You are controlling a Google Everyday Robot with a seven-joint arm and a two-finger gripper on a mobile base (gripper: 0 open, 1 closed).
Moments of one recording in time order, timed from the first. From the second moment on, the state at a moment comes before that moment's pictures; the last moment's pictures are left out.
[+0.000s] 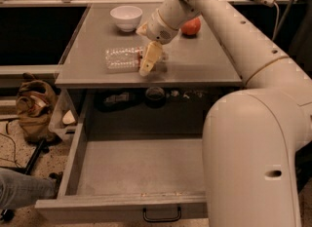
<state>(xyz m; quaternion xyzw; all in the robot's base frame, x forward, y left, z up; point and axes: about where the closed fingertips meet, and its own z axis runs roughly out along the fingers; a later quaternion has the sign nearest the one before) 0.726 0.030 0.857 -0.71 0.62 0.16 0.29</state>
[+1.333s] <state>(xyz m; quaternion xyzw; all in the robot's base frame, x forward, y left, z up) 0.691 0.020 0.868 -0.72 0.60 0.19 0.30</state>
